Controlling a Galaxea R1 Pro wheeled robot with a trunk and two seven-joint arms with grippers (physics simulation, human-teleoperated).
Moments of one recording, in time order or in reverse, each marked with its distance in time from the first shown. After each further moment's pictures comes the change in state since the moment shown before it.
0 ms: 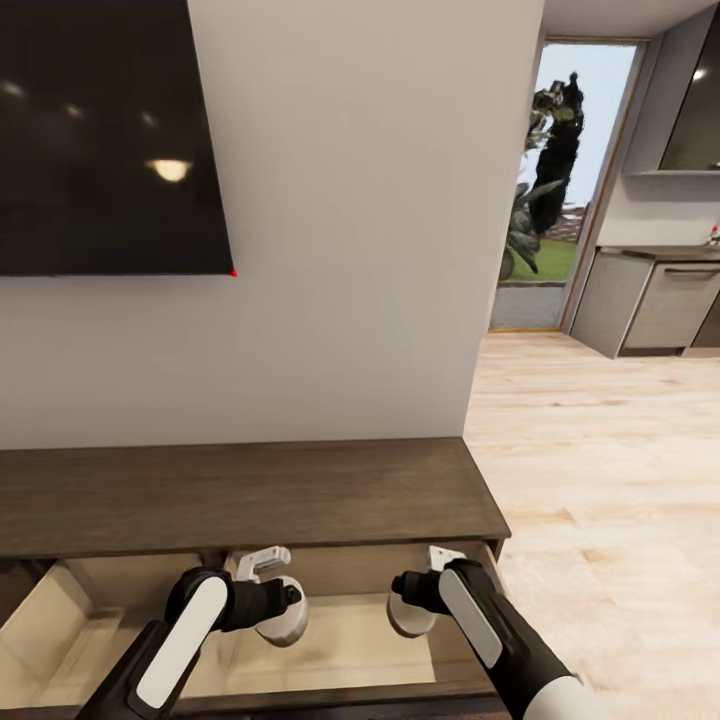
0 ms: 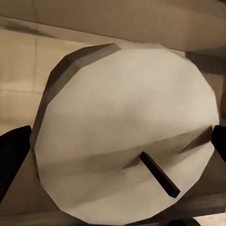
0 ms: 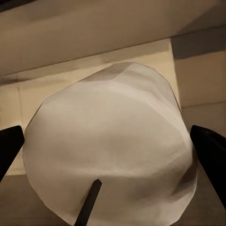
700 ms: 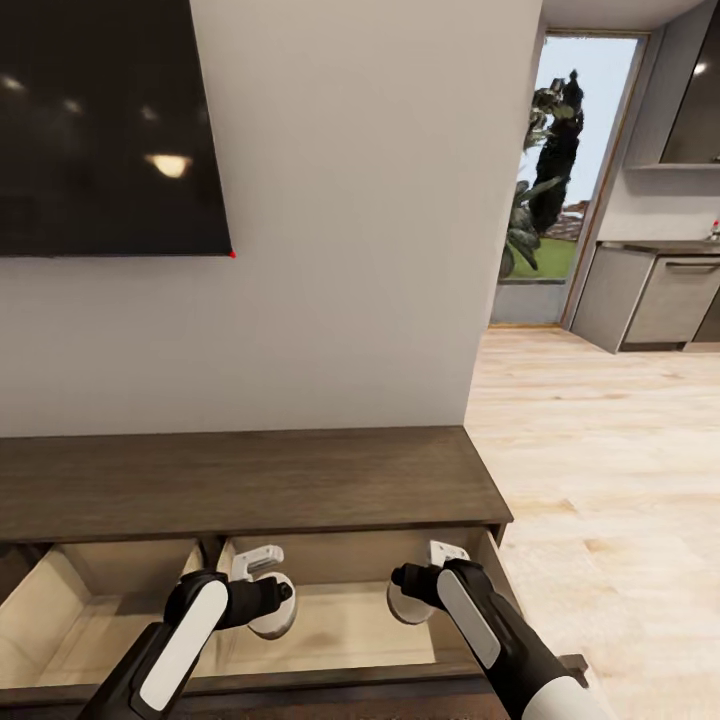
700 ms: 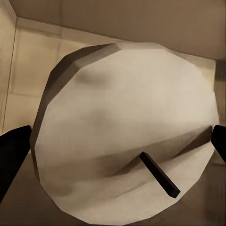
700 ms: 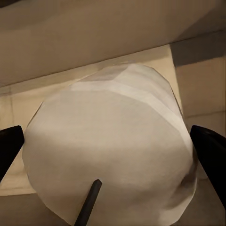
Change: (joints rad) left arm 0.000 0.001 0.005 0.031 -0.070 -0.073 -0.001; right arm 0.000 0.004 0.004 0.000 0.005 -0.078 0.000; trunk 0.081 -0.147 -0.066
